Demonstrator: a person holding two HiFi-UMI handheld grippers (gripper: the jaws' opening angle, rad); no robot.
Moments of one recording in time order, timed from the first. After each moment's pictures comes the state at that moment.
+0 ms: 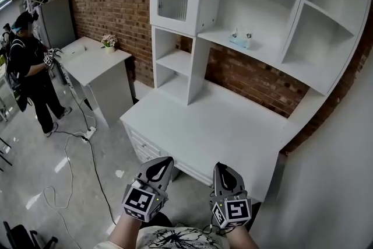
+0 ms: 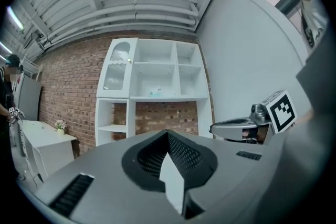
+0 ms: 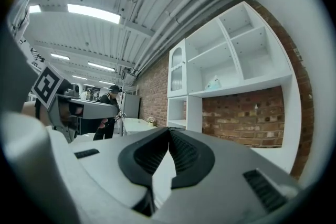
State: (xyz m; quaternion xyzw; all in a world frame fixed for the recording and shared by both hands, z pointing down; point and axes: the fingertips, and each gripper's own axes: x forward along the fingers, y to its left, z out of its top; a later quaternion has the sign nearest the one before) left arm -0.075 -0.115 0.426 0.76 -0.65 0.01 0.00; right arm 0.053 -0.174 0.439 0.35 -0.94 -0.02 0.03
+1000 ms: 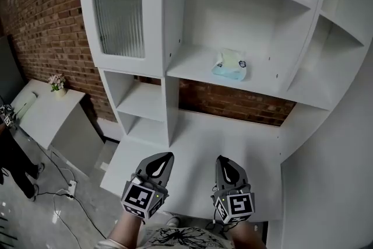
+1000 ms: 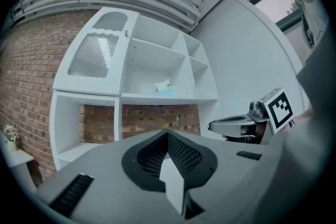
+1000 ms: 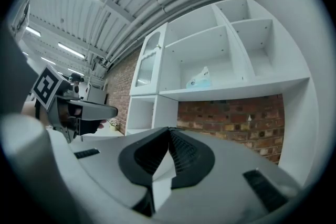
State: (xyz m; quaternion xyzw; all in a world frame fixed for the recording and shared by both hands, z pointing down) left arm -0.190 -0.402 0.398 0.86 -0.51 0.00 -0.04; right arm -0.051 -0.418 0.406 0.50 -0.87 -0.05 0.02
